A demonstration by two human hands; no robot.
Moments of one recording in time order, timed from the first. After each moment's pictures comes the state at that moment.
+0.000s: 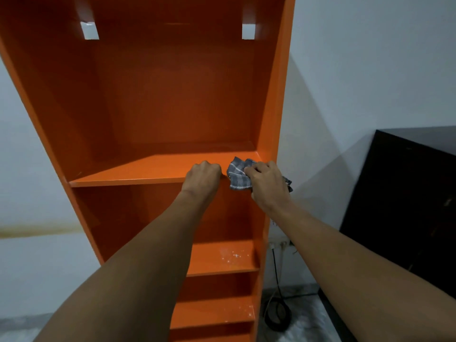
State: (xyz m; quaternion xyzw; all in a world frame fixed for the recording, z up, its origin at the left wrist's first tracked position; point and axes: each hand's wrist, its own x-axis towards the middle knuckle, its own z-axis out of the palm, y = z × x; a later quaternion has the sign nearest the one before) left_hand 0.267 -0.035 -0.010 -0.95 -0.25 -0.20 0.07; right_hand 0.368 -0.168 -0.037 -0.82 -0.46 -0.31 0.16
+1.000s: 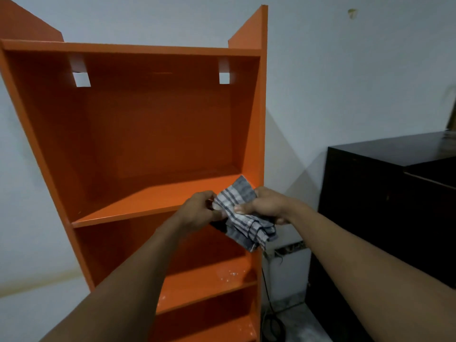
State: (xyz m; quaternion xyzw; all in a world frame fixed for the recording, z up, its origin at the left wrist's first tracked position) left_hand 0.198 -0.025 0.011 -0.89 -0.09 -0.12 -0.43; right_hand 0.299 -0.200 0.025 -0.78 -0.32 0.24 0.48
